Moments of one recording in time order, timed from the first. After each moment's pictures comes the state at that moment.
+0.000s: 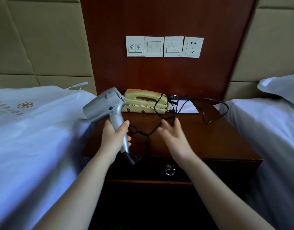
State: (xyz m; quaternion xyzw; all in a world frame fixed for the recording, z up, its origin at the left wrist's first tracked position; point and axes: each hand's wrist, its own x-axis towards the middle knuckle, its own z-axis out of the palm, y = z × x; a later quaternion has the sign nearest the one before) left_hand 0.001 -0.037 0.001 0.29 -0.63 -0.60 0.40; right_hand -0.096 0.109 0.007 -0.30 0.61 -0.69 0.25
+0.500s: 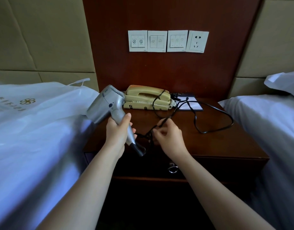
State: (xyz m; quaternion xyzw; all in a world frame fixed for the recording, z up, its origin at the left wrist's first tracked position) left_hand -0.011 -0.030 0.009 0.31 -0.52 -0.68 0.42; right_hand -0.093 0.091 0.000 -0.35 0.74 -0.57 0.07
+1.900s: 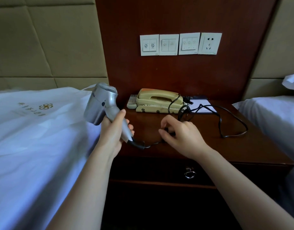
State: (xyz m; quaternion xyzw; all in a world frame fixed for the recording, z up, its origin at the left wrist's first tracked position) left_hand 0.029 -0.059 0.040 0.28 -0.46 -0.73 0.41; right_hand -0.097 0.087 0.024 -0.59 0.73 -0.29 -0.17
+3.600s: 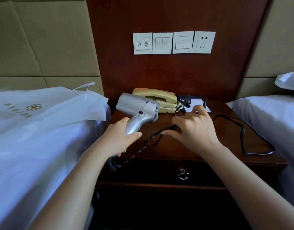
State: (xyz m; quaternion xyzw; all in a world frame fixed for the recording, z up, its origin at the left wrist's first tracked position) left_hand 0.033 -0.051 0.041 0.28 -0.88 -0.34 0.15; right_hand -0.137 0.103 0.027 -0.54 0.71 -0.14 -0.43
